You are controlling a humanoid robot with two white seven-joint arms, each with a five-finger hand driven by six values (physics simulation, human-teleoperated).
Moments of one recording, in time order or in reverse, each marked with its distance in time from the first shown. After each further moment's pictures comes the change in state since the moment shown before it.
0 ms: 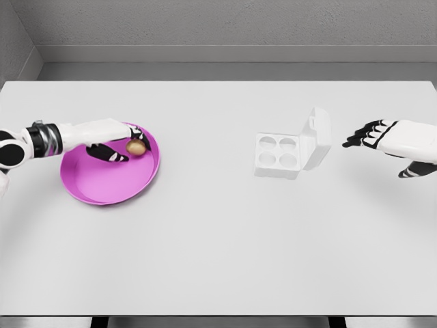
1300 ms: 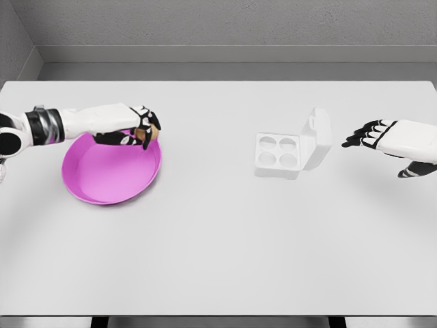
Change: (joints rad) left arm -0.040 0.033 -0.009 -0.179 0.037 -0.002 -0.018; right arm 0.000 -0.001 0.000 -0.006 -0.001 0.000 0.000
